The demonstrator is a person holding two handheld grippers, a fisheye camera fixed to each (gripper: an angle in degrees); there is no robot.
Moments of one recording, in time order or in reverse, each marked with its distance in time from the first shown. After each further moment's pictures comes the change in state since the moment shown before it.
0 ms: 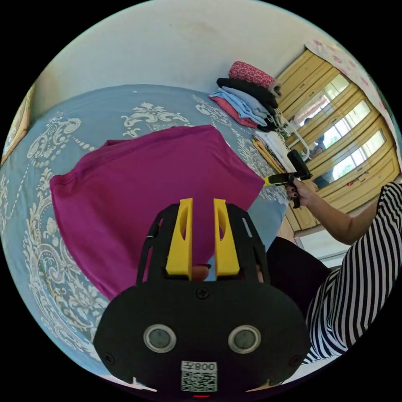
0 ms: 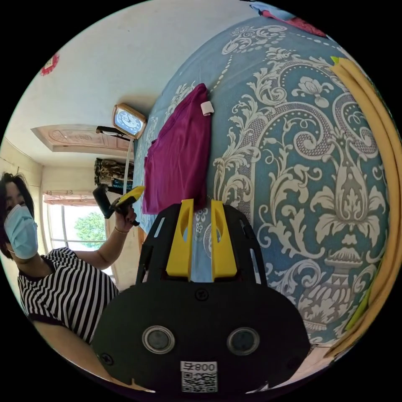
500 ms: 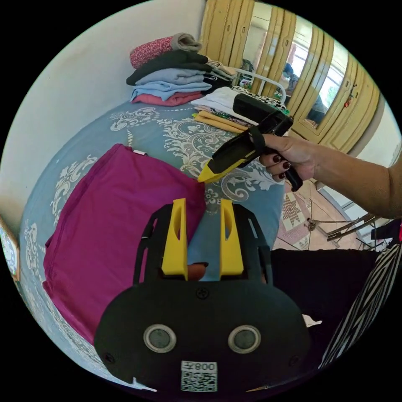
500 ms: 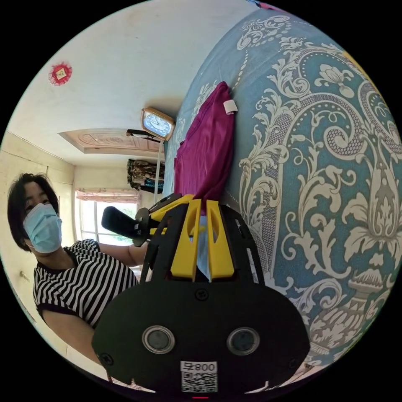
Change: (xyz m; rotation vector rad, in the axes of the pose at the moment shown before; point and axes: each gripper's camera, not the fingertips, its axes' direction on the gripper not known) left arm 0.177 0.020 0.195 -0.078 -0.182 0.447; right arm 0.044 0.007 -0.022 -0.011 -0.249 -0.032
